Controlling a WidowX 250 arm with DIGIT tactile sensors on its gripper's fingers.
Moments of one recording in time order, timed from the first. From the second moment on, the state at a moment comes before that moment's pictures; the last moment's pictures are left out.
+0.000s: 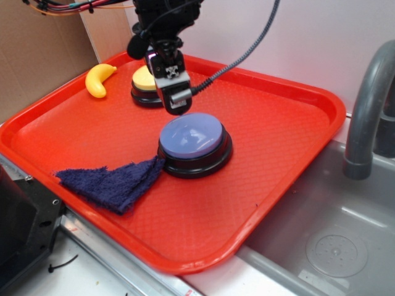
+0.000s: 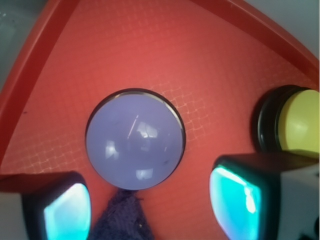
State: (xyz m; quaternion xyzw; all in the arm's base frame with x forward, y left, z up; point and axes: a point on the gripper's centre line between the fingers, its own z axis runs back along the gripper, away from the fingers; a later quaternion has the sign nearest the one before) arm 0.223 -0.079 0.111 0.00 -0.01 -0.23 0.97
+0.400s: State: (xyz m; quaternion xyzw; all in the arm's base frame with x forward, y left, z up) arm 0.220 -0.076 0.128 0.01 -0.01 -0.22 0.98
